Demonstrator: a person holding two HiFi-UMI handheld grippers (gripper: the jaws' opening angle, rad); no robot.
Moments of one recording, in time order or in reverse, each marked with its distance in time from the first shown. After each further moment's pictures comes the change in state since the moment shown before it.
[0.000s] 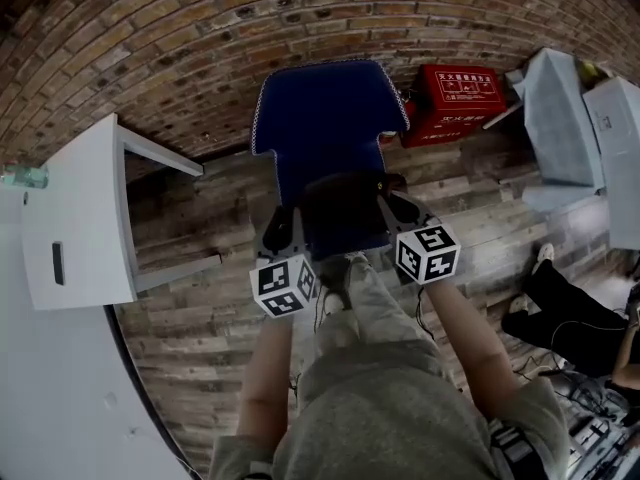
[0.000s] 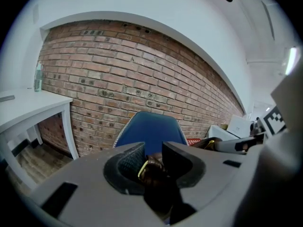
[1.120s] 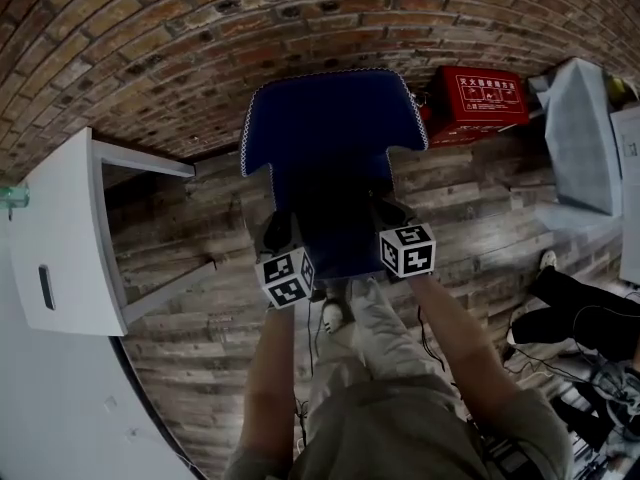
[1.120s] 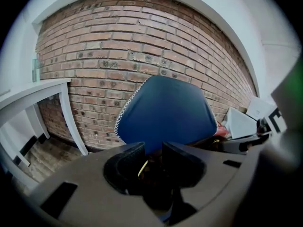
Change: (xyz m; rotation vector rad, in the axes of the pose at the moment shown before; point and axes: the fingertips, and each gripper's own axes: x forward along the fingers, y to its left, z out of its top) left arm 0.135 0.059 -0.091 0.009 0.198 0.129; right arm 0.146 -0.075 -0.086 0.044 0.195 -0.040
